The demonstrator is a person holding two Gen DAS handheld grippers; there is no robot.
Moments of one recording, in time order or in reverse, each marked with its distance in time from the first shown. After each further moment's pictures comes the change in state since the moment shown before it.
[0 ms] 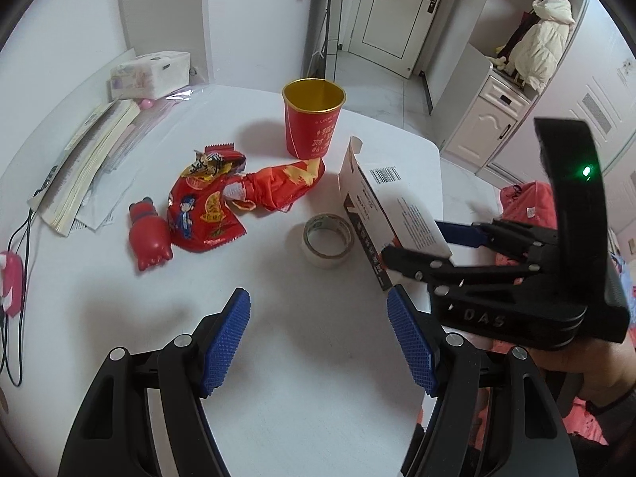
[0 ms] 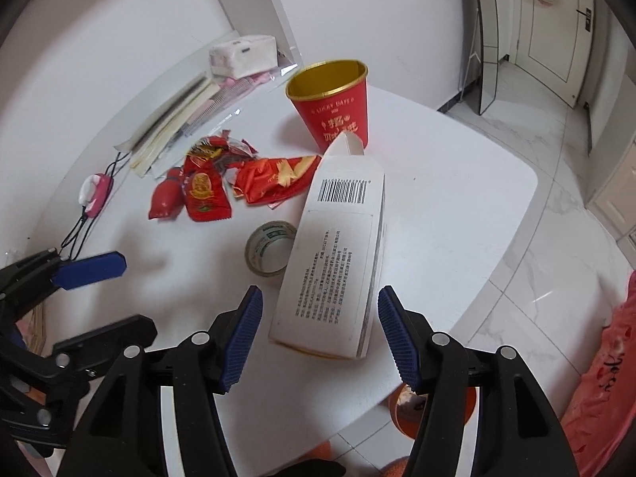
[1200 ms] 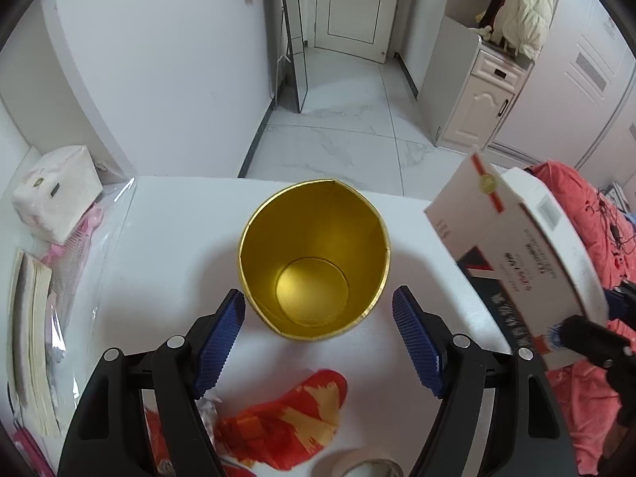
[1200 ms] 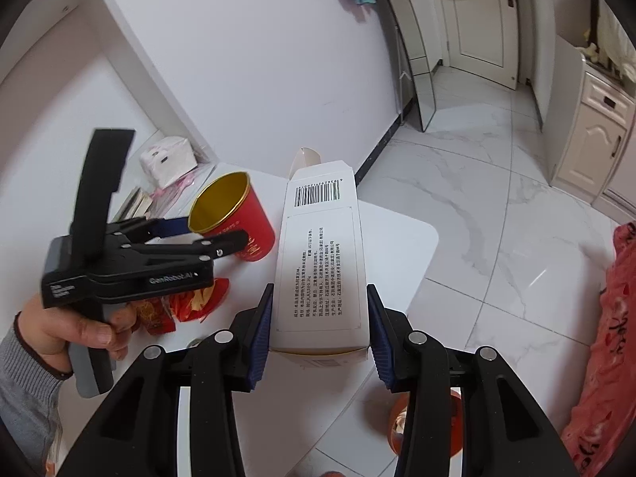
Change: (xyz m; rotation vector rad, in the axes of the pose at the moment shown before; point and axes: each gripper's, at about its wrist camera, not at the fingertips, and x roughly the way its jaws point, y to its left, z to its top) left arm 0.112 -0.018 0.135 0.207 0.012 0.009; right arm -0.050 -0.094 0.044 0.242 -0.196 -0.063
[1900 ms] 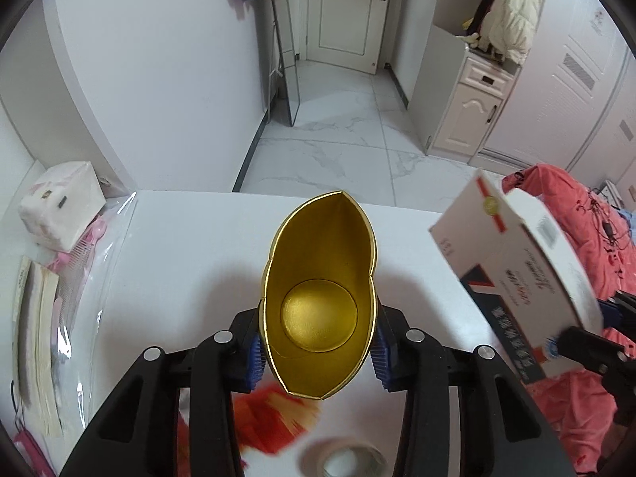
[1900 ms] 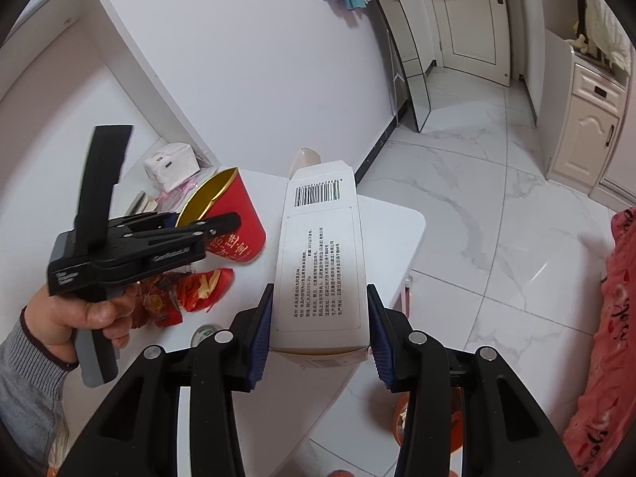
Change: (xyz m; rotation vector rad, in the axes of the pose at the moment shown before) left arm -0.030 -0.005 -0.006 0.022 -0.045 -0.026; right arm -0.032 -0.005 -0.022 0.024 -0.025 0.009
